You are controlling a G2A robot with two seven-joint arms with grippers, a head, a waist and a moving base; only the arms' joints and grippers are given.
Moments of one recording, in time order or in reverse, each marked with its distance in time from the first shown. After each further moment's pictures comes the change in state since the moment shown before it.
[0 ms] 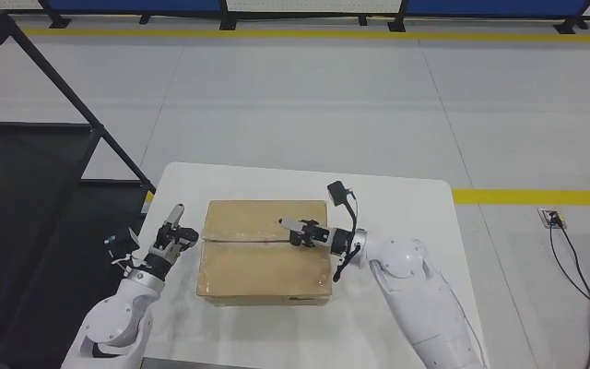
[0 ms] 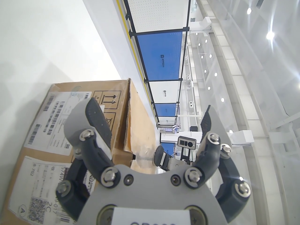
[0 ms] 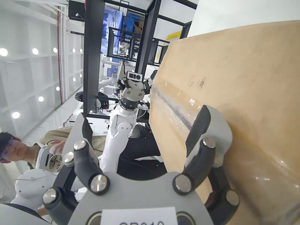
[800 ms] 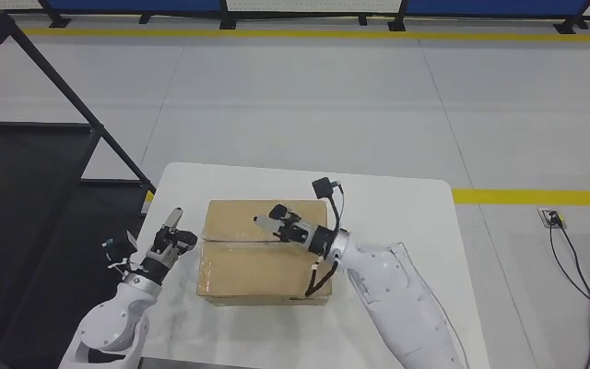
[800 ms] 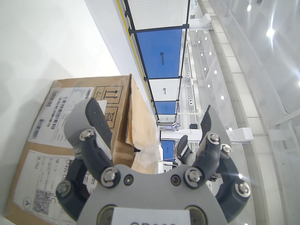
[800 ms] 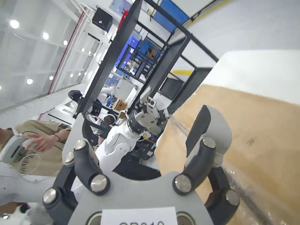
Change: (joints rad) left arm 0.028 0.010 -0.018 -0.014 -0.011 -0.016 -0.024; right arm 0.000 -0.049 -0.082 -0.077 -0.106 -0.127 -0.174
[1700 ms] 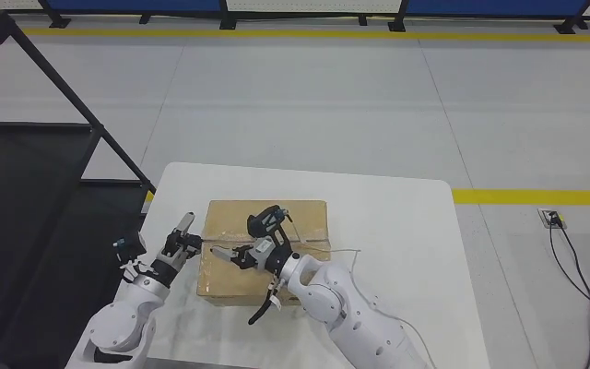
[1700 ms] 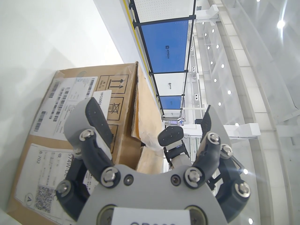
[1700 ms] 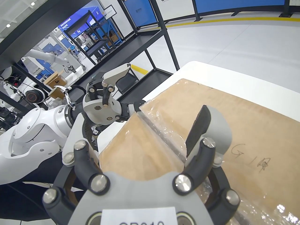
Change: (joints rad) left arm 0.001 0.005 0.043 0.003 0.038 0.002 -0.009; right arm 0.027 -0.064 -0.311 0.115 -0.727 0.024 -0.599
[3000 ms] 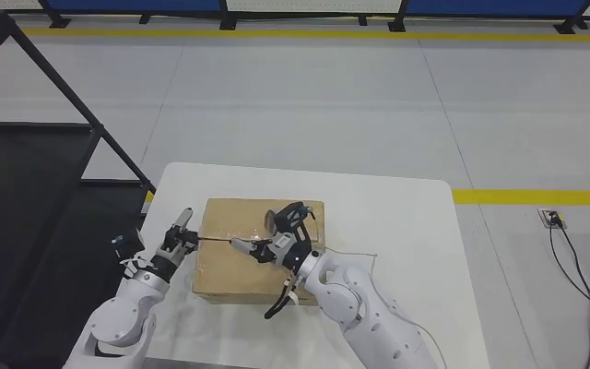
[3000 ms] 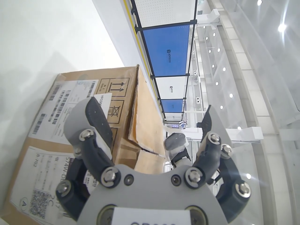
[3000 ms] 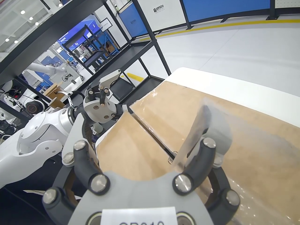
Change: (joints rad) left arm -0.034 0.010 0.023 0.025 0.000 0.014 0.035; right arm -0.056 0.051 0.075 -0.078 0.024 -0.015 0.001
